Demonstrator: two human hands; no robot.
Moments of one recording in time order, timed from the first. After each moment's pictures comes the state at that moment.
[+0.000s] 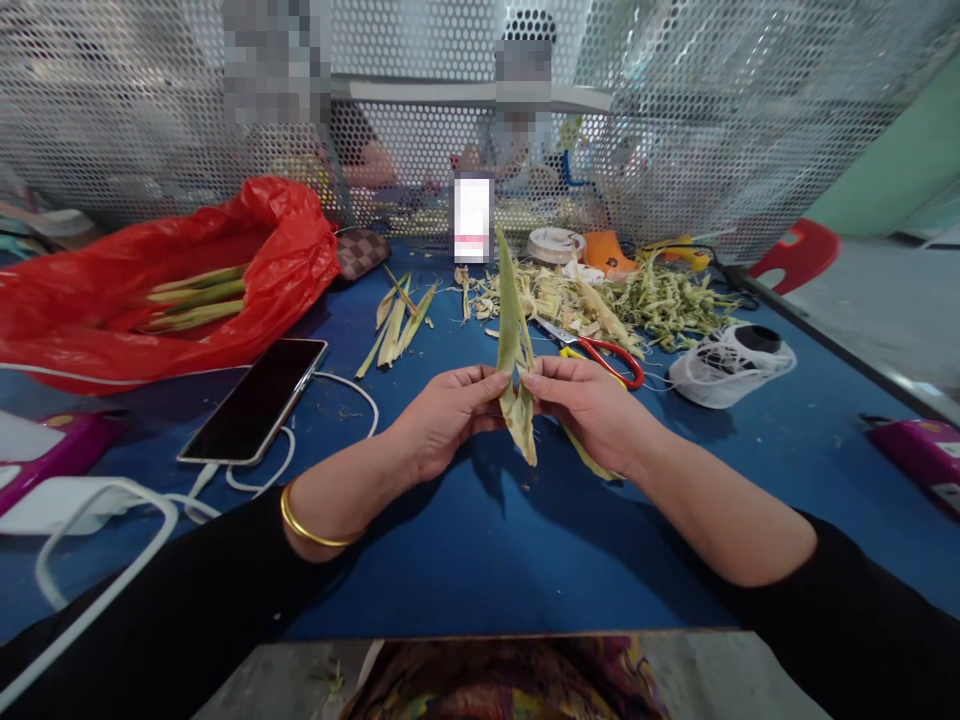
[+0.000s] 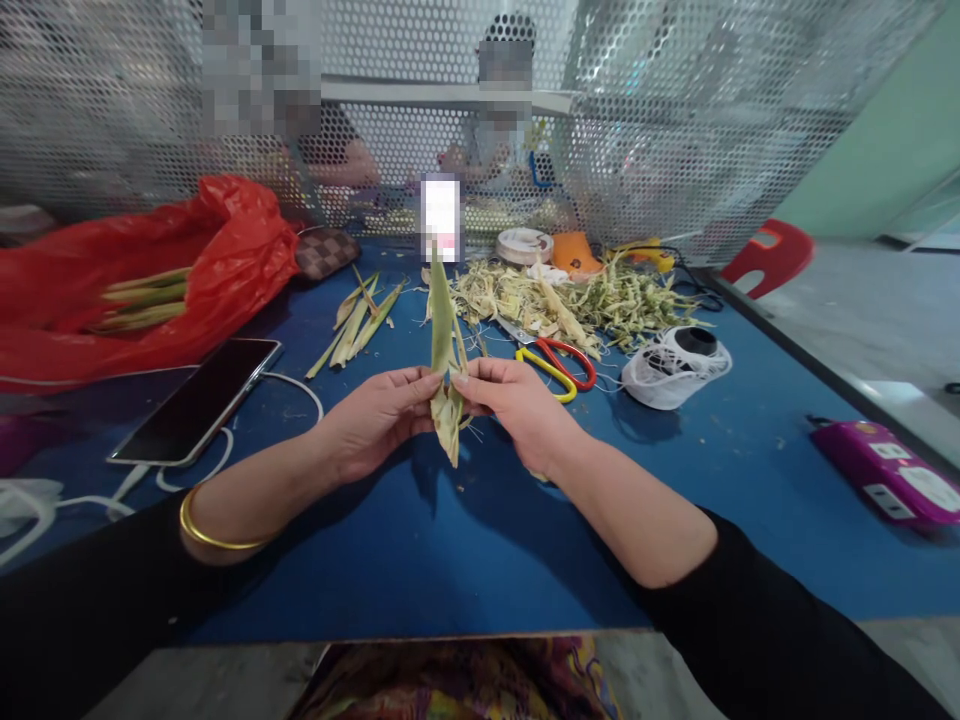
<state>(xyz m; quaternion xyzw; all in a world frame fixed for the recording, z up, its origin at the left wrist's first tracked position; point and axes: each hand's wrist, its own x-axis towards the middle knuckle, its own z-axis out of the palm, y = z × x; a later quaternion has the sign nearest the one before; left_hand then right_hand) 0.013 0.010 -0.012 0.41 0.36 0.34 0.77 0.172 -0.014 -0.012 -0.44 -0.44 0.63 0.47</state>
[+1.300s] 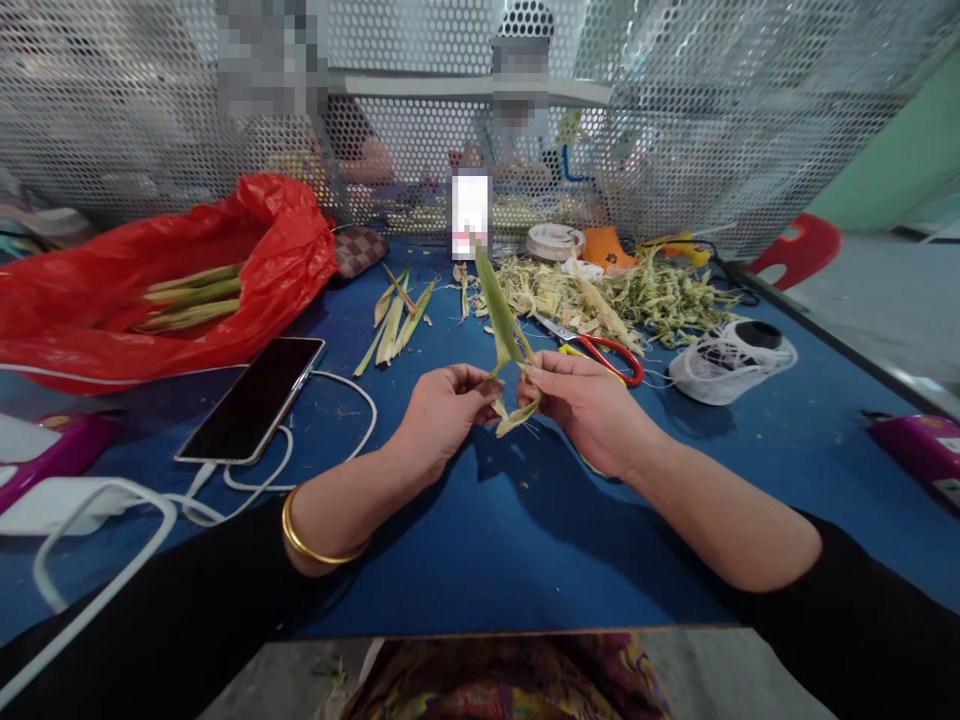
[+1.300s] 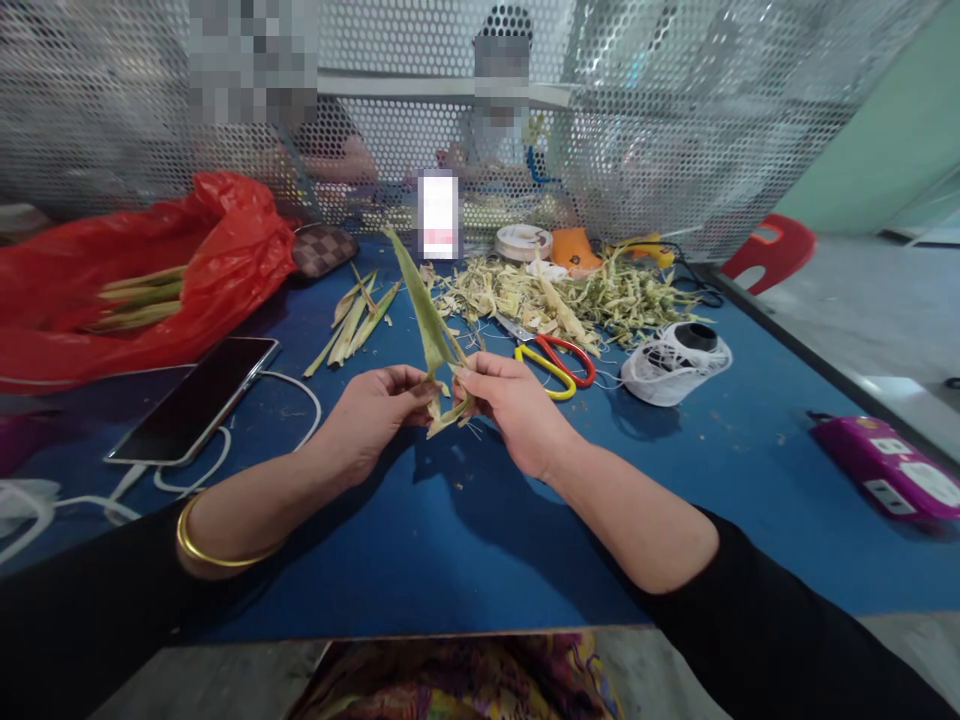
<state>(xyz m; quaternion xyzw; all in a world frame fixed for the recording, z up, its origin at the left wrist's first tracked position) 0.017 0.006 -0.018 0.48 0.49 0.40 0.61 0.166 -0.018 -0.008 -0.43 -0.42 0.62 0.50</state>
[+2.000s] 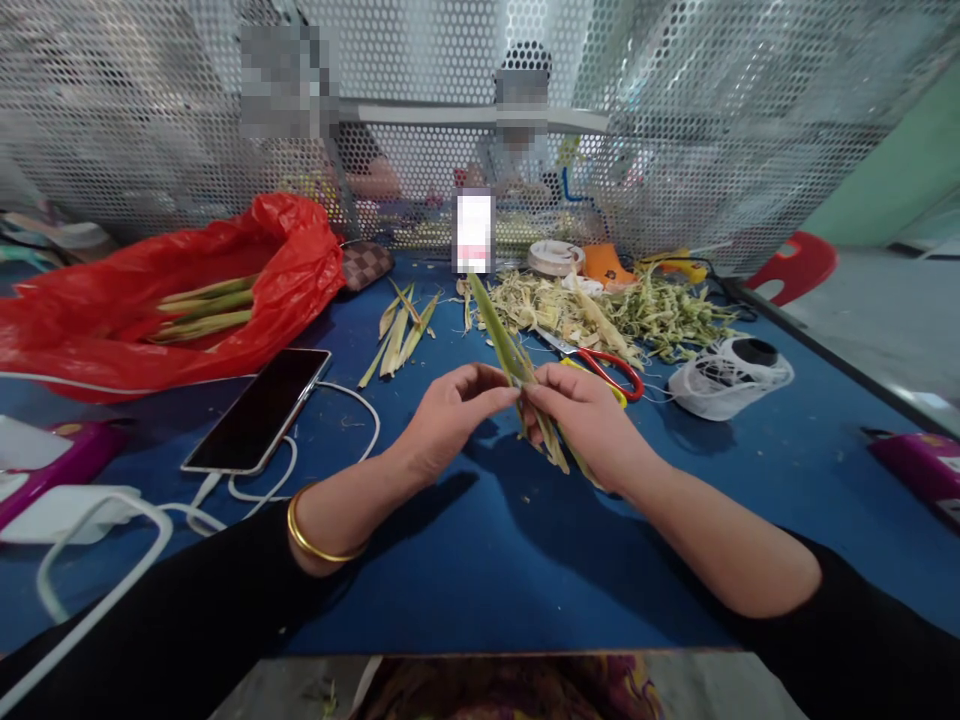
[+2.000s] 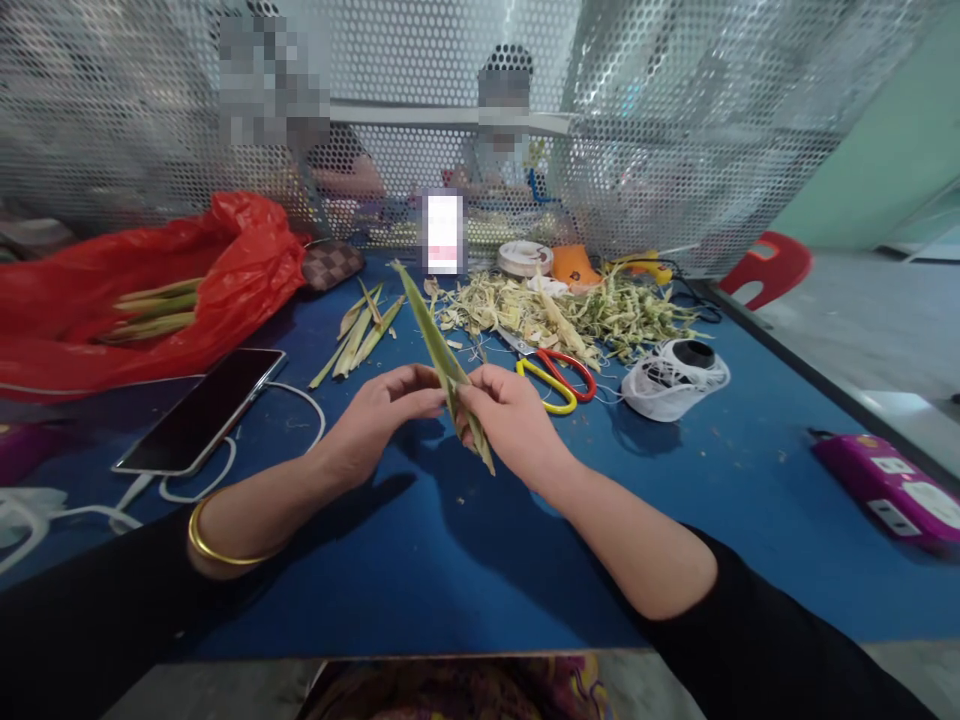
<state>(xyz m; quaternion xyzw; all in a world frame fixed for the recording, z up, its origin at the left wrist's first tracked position) 0.010 0.011 -0.012 0.60 0.40 0.38 0.58 0.163 -0.021 -0.007 -0.52 -0.51 0.51 0.46</state>
